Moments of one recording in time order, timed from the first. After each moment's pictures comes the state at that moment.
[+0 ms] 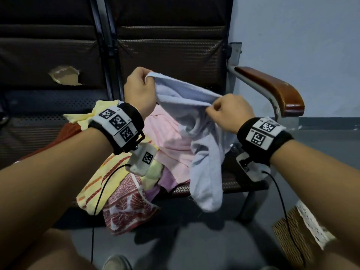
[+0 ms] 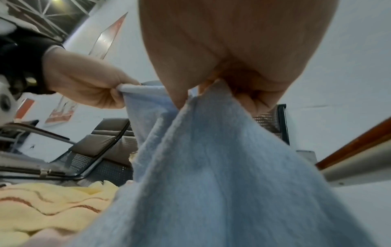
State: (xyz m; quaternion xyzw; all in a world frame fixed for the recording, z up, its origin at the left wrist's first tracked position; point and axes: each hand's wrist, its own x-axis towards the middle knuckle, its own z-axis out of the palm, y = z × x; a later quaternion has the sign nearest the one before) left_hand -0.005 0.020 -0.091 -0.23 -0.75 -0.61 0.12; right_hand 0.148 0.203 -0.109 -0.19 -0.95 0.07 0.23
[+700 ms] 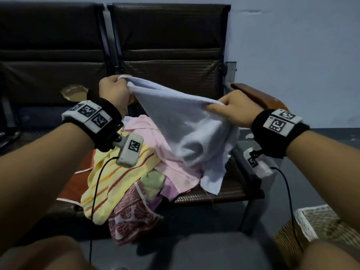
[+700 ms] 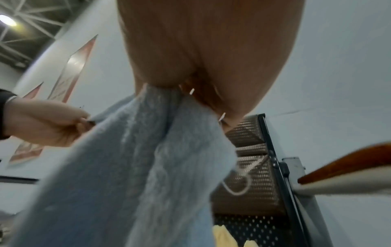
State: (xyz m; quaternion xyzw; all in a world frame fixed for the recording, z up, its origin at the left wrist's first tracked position) left_hand -0.033 -0.022 -0.037 -0.14 -0.68 -0.72 0.05; right_hand 0.166 0.216 -0.049 -0.09 -0.93 0.29 0.21
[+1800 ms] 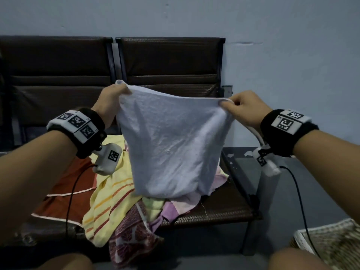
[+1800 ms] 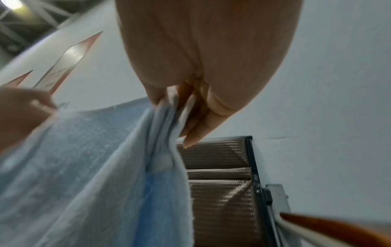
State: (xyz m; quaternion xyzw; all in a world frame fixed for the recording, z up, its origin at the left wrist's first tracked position) left_hand -0.037 -0.056 0.012 -0.29 -0.67 -0.68 -0.05; right_hand 0.166 0.252 0.008 -0.11 -0.93 0.20 0.28
